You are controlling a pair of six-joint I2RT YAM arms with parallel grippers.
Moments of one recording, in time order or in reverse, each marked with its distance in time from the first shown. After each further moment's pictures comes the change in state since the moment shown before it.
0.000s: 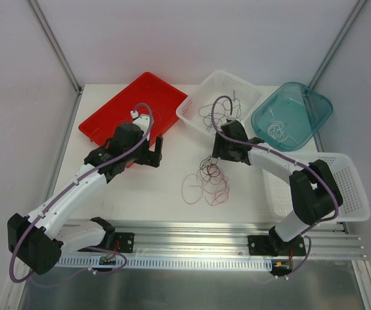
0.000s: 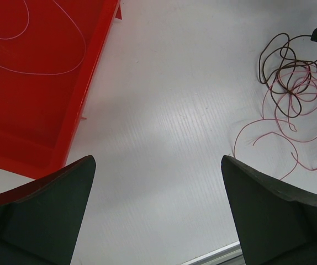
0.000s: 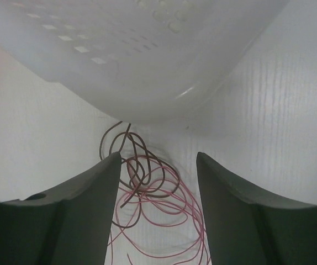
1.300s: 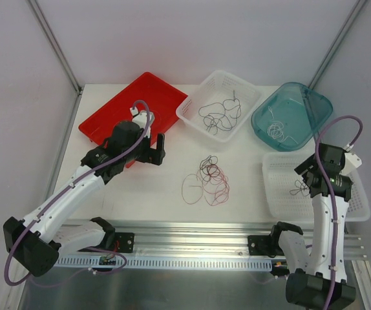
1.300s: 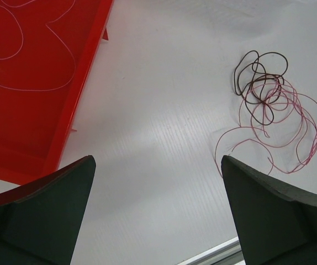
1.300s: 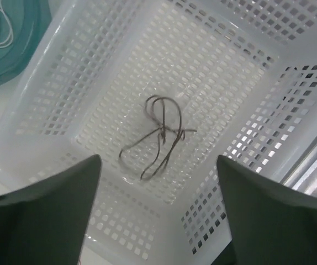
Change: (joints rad) left arm -0.034 -0.028 0.047 -0.001 0.008 -0.032; right arm -0.763 -0.796 -0.079 -0.711 0.281 0.001
